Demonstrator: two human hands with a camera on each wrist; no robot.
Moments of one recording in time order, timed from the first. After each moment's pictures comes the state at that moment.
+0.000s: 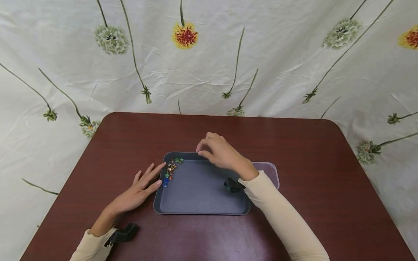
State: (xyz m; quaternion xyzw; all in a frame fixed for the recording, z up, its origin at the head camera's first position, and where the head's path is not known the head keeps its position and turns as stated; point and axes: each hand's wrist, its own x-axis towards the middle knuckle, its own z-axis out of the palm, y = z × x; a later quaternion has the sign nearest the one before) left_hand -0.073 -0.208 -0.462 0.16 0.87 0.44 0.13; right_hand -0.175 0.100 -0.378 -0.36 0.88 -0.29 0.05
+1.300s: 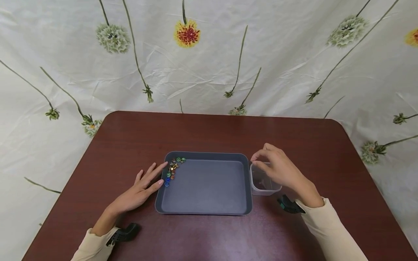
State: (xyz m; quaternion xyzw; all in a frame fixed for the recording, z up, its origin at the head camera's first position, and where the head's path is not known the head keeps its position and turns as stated) left_hand -0.072 -0.209 -0.462 0.16 0.88 0.44 0.13; right_hand -0.129 0.234 -0.378 -0.29 0.91 -0.29 -0.03
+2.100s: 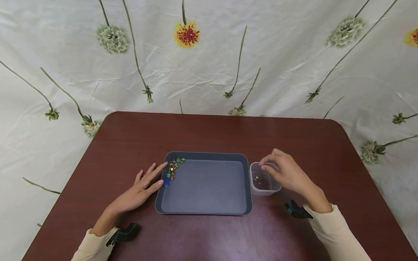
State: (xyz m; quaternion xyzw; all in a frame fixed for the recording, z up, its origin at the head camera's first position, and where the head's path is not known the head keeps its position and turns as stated) left_hand -0.073 -0.209 -0.464 0.16 0.87 0.44 0.13; right_hand -0.120 0.255 -0.388 -0.27 0.92 -0.29 -0.03
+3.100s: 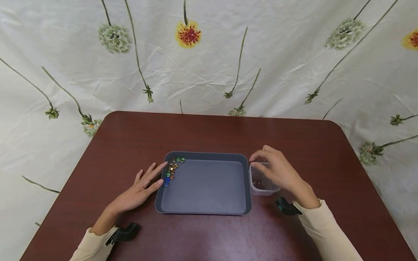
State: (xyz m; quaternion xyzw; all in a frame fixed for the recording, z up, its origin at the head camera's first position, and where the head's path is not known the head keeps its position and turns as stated) left_hand -0.073 -0.208 -0.464 0.16 0.87 0.44 0.13; right_hand -0.127 0.235 -0.388 -0.29 0.91 -0.29 -0.05
